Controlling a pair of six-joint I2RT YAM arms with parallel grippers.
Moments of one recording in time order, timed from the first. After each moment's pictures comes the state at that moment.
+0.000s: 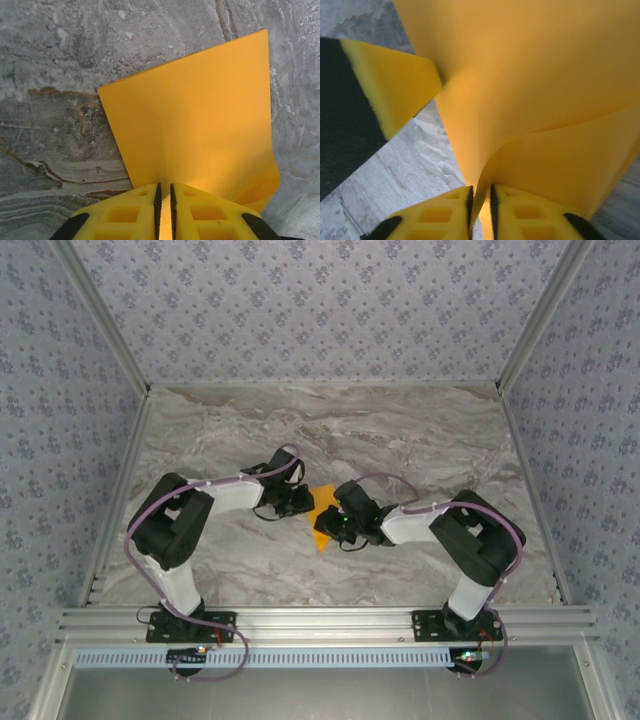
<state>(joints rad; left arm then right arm) -0.62 1.80 0.99 -0.26 0.29 -0.74 0.80 1.71 0.70 0.19 -0.25 1.12</state>
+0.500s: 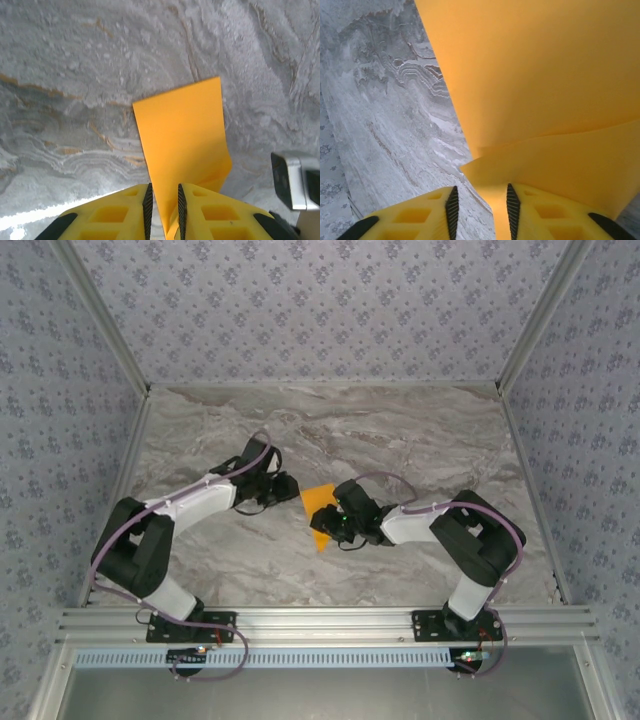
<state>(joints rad) -0.53 1.56 0.92 -0.33 0.29 -0.75 0.80 1.71 0.71 0.20 -0.26 1.12</state>
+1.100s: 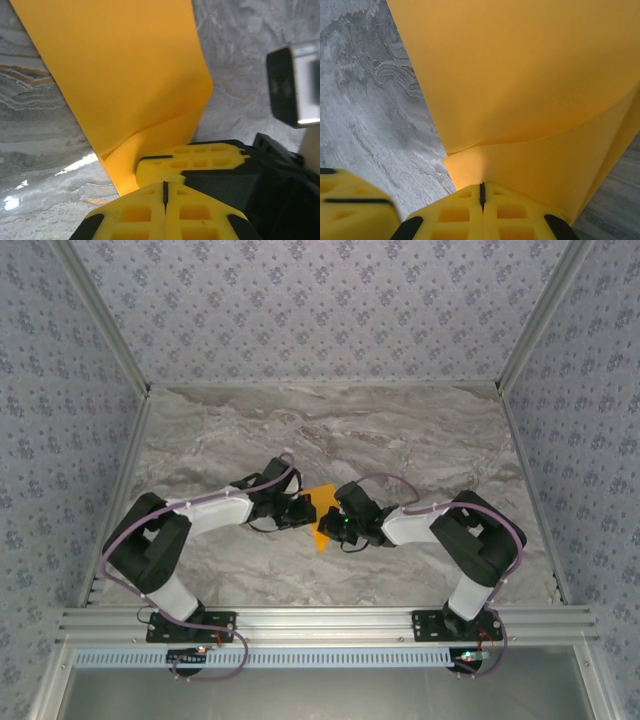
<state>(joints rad) -0.68 1.63 0.86 -0.23 0.43 -0.79 0.80 1.71 0.69 0.18 -0.24 1.11</state>
